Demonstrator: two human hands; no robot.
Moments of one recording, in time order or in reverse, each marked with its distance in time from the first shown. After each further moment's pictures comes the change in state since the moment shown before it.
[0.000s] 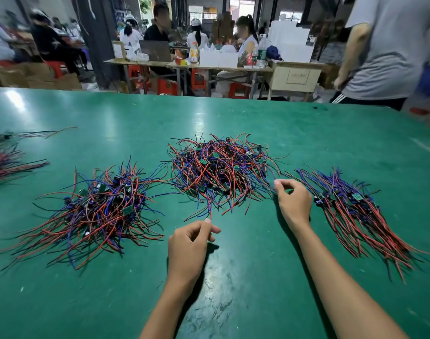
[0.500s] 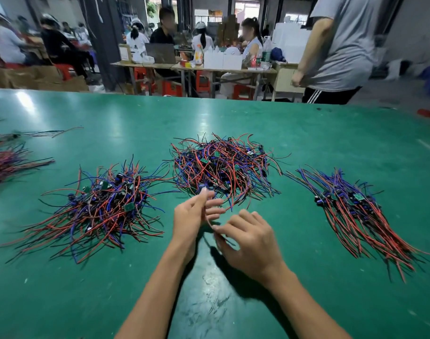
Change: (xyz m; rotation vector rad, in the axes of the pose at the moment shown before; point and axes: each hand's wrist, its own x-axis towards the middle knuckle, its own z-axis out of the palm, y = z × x) left_hand 0.050 0.010 0.018 -0.451 -0.110 -0.250; right_hand -0.130 -0.047 -0.011 -0.116 -0.108 -1.169
